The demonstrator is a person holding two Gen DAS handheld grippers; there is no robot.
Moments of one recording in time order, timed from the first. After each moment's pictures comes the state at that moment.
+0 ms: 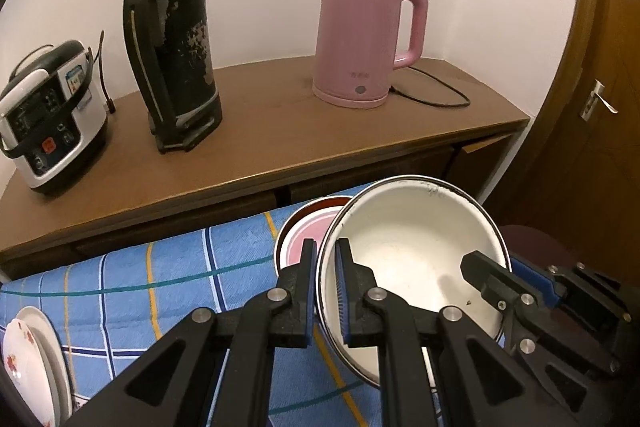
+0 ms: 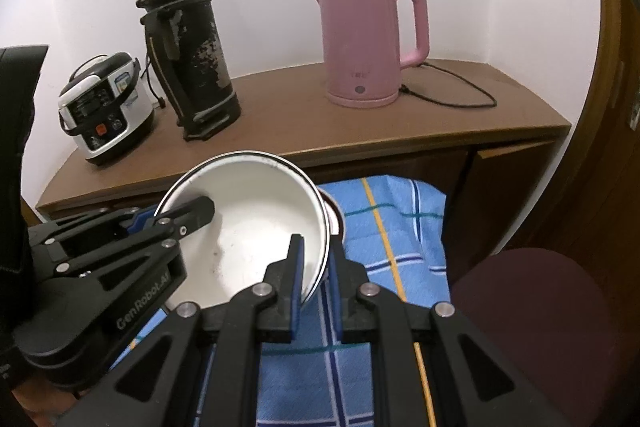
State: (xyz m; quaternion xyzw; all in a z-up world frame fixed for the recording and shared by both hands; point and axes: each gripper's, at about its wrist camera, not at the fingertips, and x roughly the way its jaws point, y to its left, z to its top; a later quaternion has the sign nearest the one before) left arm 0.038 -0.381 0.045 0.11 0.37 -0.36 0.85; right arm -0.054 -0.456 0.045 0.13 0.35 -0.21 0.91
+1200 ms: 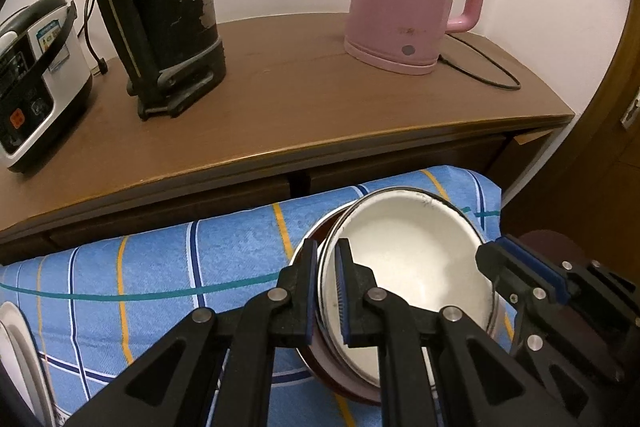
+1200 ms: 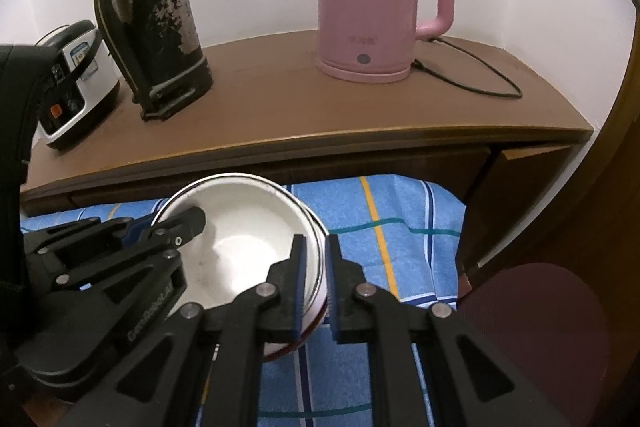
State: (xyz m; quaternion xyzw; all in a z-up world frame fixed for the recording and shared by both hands) left arm 0.094 -0.418 -0.010 0.12 0.43 -0.32 0.84; right arm 0.015 -0.496 0.000 0.11 0.40 -0.21 0.89
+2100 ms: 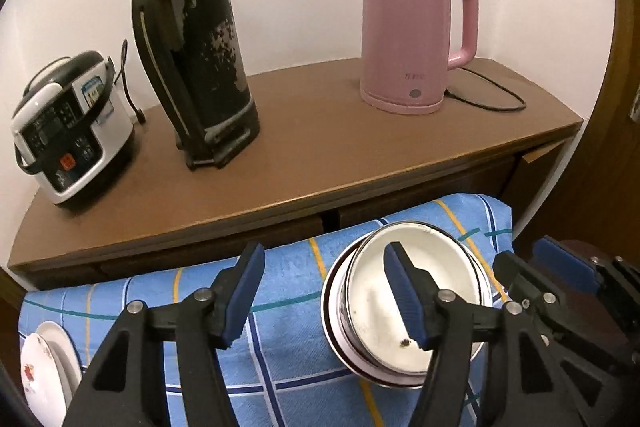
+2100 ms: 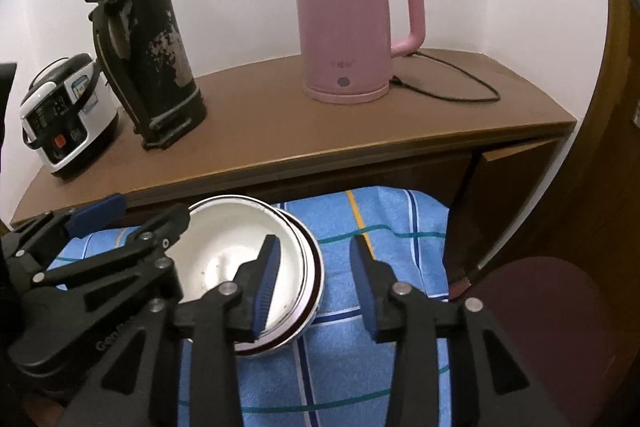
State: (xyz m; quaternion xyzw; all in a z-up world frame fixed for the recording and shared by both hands) left arm 0.070 -0.402 0.029 0.15 0.34 -0.29 0.88; right arm -0.010 -0.494 0.019 0.13 0.35 -0.23 0.90
